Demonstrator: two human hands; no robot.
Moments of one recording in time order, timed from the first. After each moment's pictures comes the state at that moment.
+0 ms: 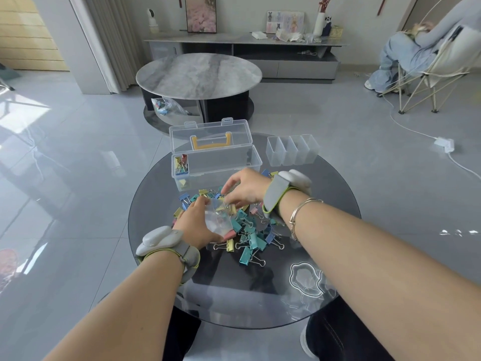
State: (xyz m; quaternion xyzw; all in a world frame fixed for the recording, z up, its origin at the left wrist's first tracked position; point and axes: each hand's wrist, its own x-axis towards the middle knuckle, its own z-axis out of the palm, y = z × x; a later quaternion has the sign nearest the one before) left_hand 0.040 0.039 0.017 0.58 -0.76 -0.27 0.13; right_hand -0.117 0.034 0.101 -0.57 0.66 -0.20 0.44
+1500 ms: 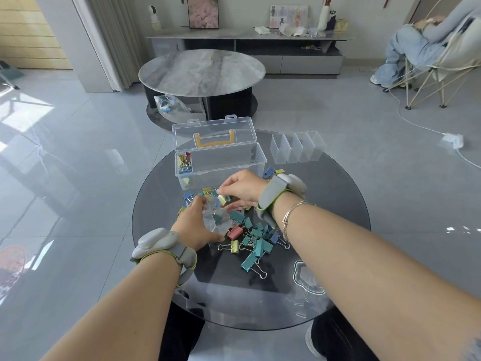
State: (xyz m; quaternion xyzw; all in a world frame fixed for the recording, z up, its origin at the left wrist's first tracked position) left_hand 0.050 0.036 0.014 0.59 -0.74 -0.29 0.13; right_hand -0.101 0.025 0.085 -0.44 0.63 -0.30 0.57
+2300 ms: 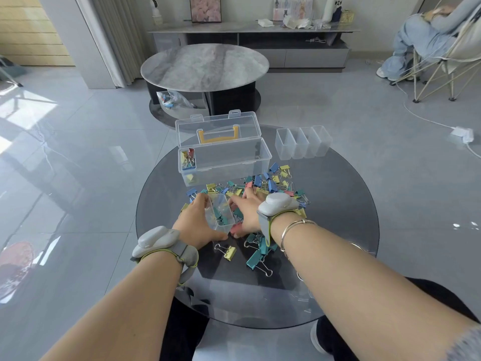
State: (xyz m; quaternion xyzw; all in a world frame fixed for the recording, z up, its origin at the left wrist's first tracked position) left_hand 0.055 0.034 0.010 0.59 -0.74 -0.29 0.13; right_hand -0.110 0.042 0.033 -0.72 0.66 0.08 0.21
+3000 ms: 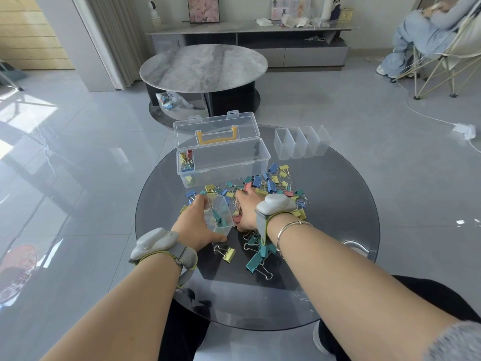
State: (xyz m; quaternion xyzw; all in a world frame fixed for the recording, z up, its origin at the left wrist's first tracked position) left_hand 0.055 0.033 0.009 0.59 -0.74 -0.29 0.12; right_hand -0.108 0.036 0.033 -0.69 0.69 0.07 0.19
